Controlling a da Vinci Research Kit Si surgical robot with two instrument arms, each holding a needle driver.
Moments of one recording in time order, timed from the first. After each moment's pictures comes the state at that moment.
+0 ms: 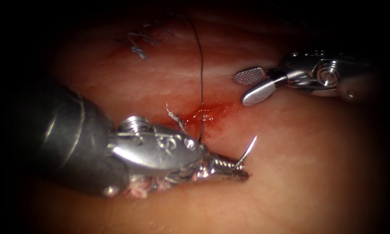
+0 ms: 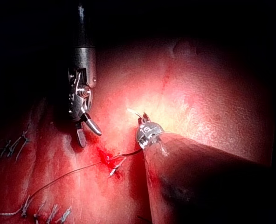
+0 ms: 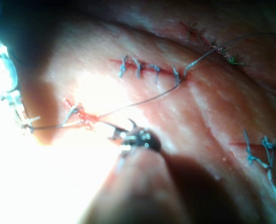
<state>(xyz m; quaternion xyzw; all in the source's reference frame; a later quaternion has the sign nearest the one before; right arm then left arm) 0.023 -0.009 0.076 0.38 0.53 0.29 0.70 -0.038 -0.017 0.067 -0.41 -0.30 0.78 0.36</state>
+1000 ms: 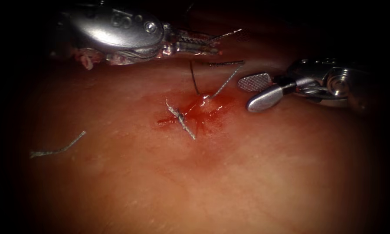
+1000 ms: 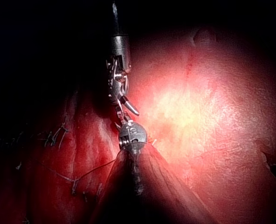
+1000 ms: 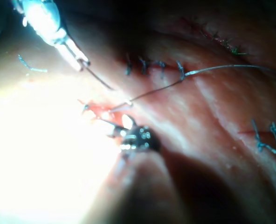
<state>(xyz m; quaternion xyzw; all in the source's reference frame) 0.022 -0.010 0.074 0.42 0.53 0.32 0.67 -0.034 -0.003 0.067 -0.49 -0.07 0.85 0.17</state>
